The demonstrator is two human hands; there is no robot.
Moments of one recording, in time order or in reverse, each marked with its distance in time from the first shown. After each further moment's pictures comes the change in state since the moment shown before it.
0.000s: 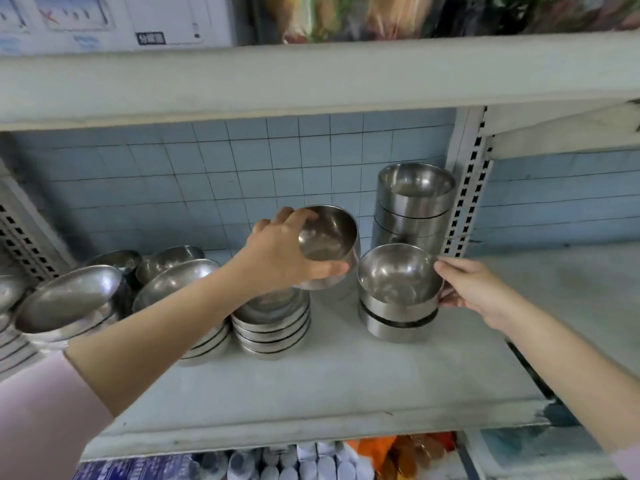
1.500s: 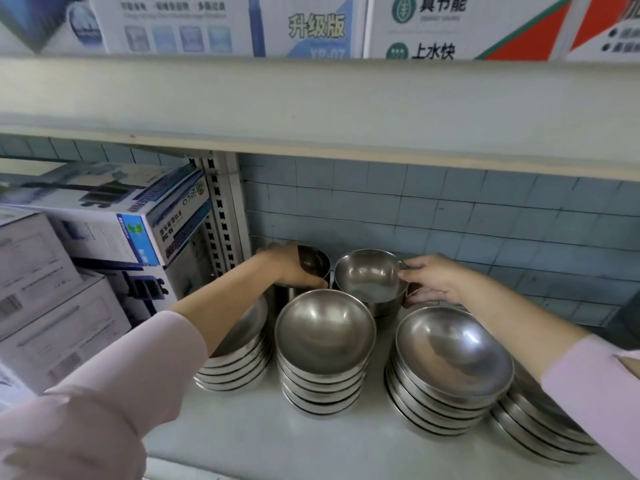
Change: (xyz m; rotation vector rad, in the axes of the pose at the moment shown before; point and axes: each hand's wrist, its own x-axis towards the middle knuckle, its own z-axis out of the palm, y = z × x) left_hand -0.003 -0.374 -0.101 0.203 -0.386 -0.451; right_hand 0.070 -0.144 0.398 -0.215 -0.408 0.074
